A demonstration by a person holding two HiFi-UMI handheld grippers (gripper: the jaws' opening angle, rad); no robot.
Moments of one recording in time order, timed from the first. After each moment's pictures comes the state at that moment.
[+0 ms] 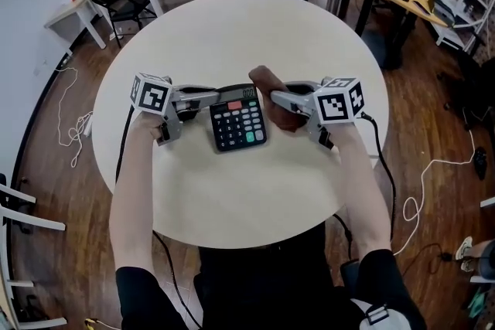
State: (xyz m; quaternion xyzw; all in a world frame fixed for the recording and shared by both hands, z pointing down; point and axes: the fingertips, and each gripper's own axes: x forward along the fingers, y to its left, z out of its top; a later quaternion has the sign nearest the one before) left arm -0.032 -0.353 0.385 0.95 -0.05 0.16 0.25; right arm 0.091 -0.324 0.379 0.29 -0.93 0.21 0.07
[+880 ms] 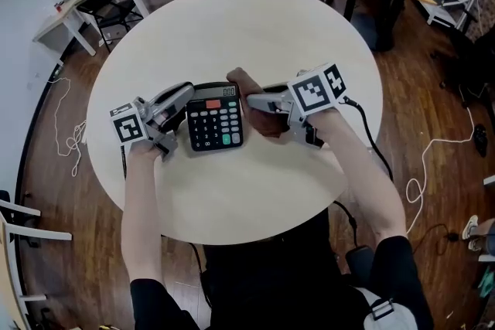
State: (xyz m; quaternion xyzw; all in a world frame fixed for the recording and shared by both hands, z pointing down) left arm -0.048 -0.344 0.333 0.97 -0.10 -0.05 0.21; right arm 0.068 -0.300 0.385 0.25 -0.91 0.32 0.09
